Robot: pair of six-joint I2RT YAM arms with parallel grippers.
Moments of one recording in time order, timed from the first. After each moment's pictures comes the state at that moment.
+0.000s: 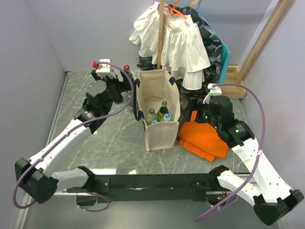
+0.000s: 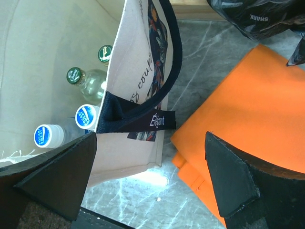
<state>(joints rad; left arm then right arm) -0.57 1.18 1.08 0.15 -0.39 -0.21 0.45 0.88 1.04 -0.65 0.06 0.37</state>
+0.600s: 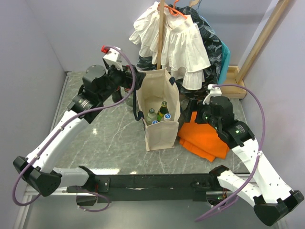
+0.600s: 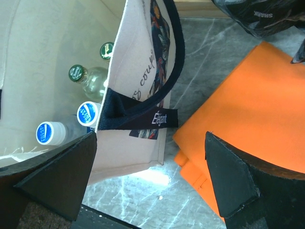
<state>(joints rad) -0.57 1.24 1.41 -0.14 0.00 -0.20 0.45 0.87 1.03 -0.65 0.05 0.38</state>
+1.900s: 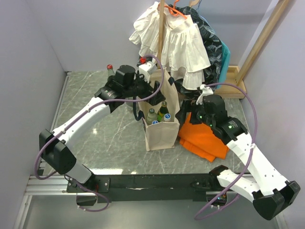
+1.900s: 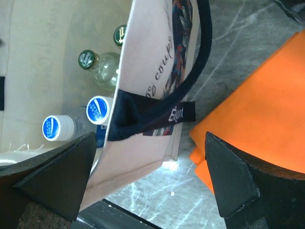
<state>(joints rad) -0.63 1.52 1.49 -0.32 0.39 -0.17 0.47 0.95 1.01 -0.61 -0.04 0.40</state>
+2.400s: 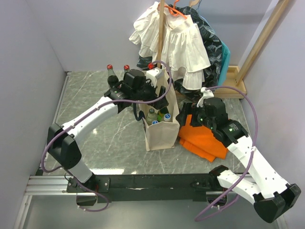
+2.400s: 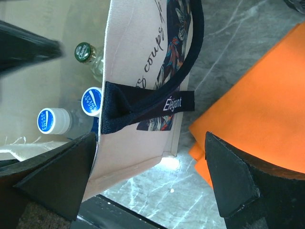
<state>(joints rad) -0.68 1.60 1.49 -0.34 0.35 -0.17 0.47 0.91 0.97 -0.62 -0.04 0.41</state>
